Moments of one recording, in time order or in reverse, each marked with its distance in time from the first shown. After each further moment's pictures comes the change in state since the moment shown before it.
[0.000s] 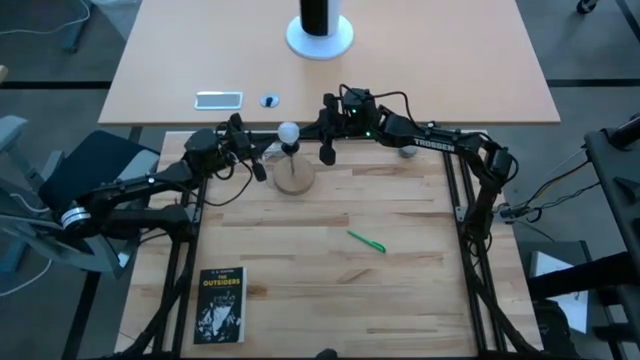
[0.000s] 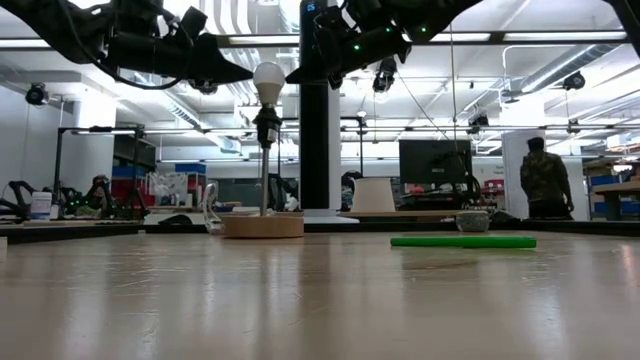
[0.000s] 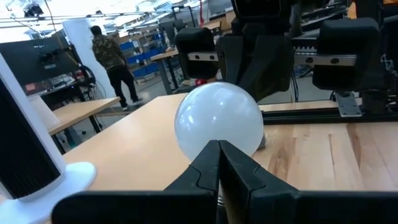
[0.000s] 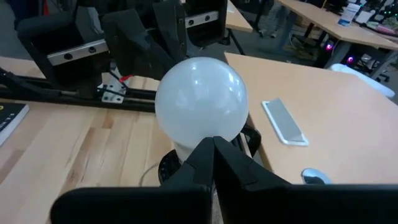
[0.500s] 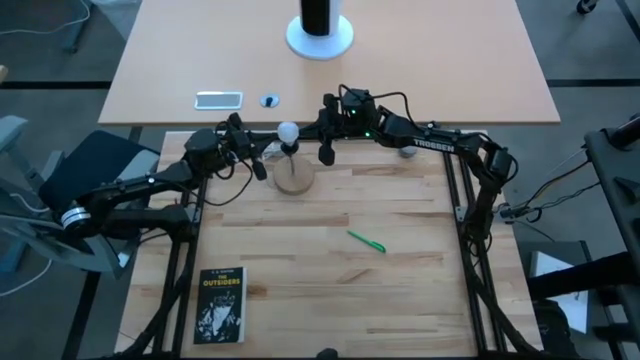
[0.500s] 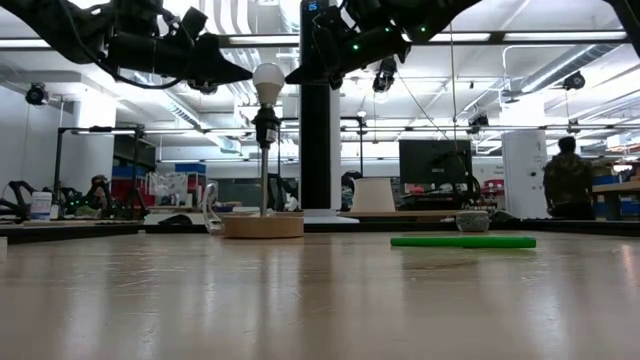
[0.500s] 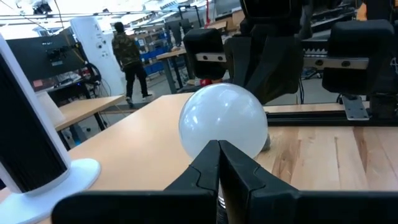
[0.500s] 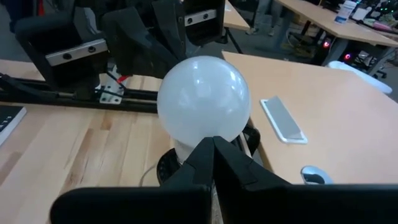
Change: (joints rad) left arm 0.000 0.000 0.000 0.008 -0.025 -0.014; right arm 0.002 0.001 0.000 0.002 0.015 0.015
